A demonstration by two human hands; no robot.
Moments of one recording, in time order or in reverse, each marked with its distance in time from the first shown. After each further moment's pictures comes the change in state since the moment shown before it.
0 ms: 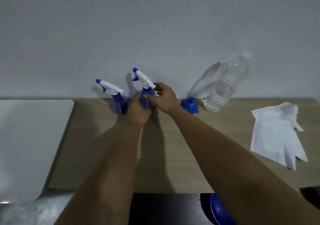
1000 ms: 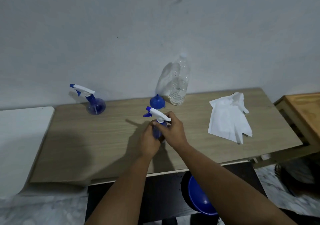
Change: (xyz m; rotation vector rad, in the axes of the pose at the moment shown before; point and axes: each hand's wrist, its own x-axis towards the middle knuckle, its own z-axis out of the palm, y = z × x) left_hand -0.202 0.081 0.111 -0.041 -0.134 0.004; right_hand -0.197 0.068 -0.113 0.139 0.235 0.012
